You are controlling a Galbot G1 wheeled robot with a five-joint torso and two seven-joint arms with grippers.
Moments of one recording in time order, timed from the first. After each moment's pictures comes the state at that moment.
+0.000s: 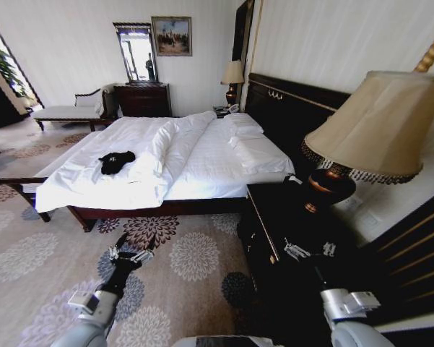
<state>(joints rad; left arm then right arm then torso) 1.92 -1.20 -0.70 -2.35 -0.44 -0.05 0.00 -1.87 1.39 0.82 2.32 0.29 0.09 -0.09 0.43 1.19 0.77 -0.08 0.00</state>
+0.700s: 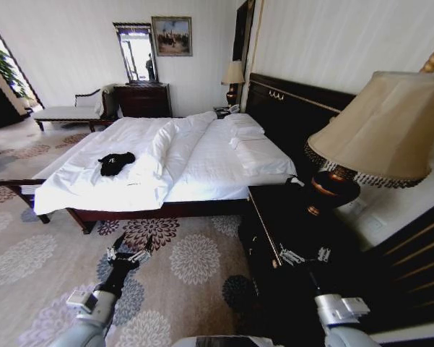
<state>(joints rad) 1.91 -1.19 -0.69 -2.34 -0.44 -0.03 -0.02 -1.88 1.43 0.78 2.28 0.21 0.12 -0.11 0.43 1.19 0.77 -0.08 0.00</state>
